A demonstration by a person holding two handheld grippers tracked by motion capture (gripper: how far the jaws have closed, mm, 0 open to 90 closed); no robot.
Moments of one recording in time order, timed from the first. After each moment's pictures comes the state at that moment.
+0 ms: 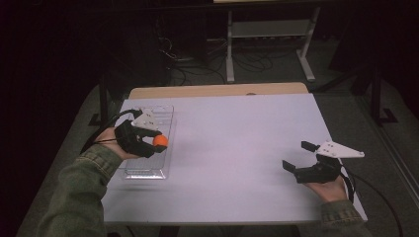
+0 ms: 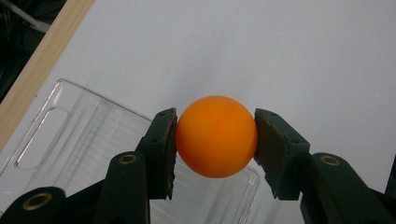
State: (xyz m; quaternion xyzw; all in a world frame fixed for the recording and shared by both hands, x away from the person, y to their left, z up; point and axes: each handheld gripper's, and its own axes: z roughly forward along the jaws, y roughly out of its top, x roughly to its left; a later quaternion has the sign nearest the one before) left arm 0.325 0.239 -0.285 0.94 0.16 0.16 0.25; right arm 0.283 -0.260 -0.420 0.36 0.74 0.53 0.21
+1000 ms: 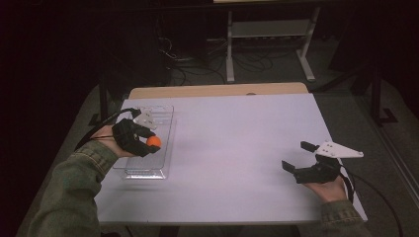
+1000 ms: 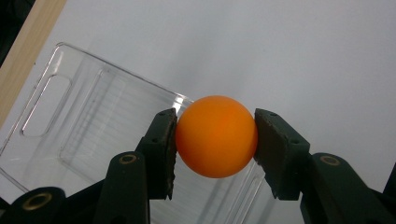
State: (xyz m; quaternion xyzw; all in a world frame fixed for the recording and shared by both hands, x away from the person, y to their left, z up) left arm 0.334 0.245 -0.288 0.95 0.18 0.15 0.20; right arm 0.283 -0.259 -0.420 0.36 0.74 0.53 0.21
